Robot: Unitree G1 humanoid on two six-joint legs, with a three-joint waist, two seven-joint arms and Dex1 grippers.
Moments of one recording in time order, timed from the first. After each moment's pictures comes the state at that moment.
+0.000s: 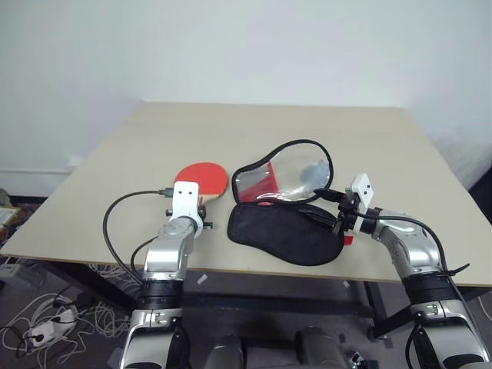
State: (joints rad) left arm -0.41 0.18 0.12 0.09 -0.02 0.76 -0.02; right arm -0.43 -0.41 0.03 0.28 0.31 0.20 0.99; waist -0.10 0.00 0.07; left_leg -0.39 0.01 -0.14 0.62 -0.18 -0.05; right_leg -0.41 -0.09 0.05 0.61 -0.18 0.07
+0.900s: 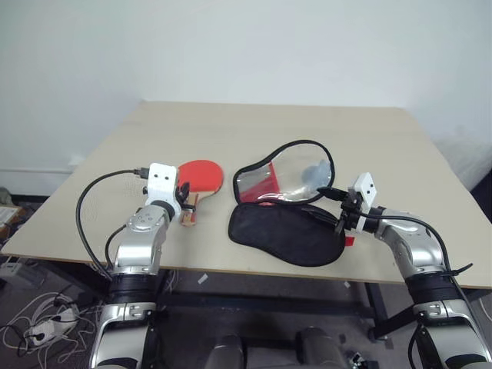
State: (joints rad) left arm -0.42 0.32 0.17 0.18 -0.09 0.51 -0.18; right arm -0.43 -0.43 0.03 0.28 0.31 0.18 0.98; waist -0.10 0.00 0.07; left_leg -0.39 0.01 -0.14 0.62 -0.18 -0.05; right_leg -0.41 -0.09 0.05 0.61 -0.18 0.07
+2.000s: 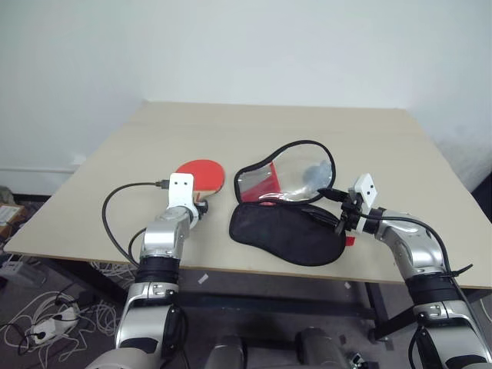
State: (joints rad) left arm -0.58 0.24 0.16 0.40 -0.07 0.74 -0.03; right arm -0.43 -0.43 0.03 0.29 0.31 0.18 0.97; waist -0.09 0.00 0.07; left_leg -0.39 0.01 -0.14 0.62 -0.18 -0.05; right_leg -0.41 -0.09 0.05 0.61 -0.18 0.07
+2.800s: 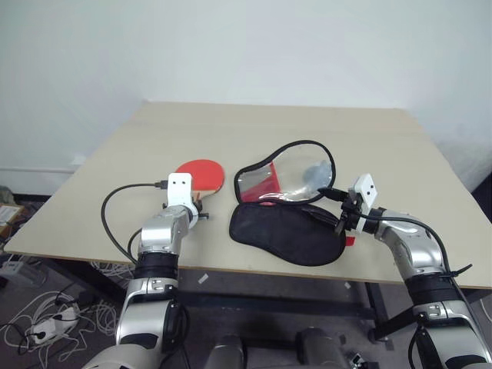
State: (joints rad) left arm -0.61 0.24 0.18 0.41 -0.10 0.79 -0.04; right arm -0.43 -0.43 0.03 0.29 0.31 0.16 0.97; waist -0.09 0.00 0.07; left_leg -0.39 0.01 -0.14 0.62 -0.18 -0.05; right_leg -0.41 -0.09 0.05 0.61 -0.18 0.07
